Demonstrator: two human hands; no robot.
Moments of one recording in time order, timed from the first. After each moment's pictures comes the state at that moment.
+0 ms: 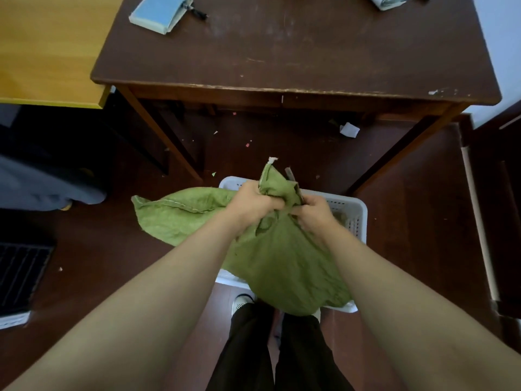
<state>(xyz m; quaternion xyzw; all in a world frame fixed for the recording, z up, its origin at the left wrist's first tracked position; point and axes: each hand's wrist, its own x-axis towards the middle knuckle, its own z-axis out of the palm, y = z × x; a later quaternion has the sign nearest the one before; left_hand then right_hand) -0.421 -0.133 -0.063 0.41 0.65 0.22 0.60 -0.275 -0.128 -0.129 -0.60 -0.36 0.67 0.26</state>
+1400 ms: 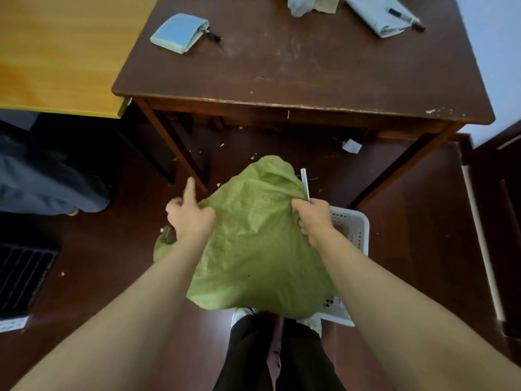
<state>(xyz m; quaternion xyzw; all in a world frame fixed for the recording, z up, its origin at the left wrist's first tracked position) -0.496 -0.171 -0.075 0.31 0.87 0.26 0.28 -0.297 -0.125 -0.107 -0.71 -0.29 0.58 0.28</state>
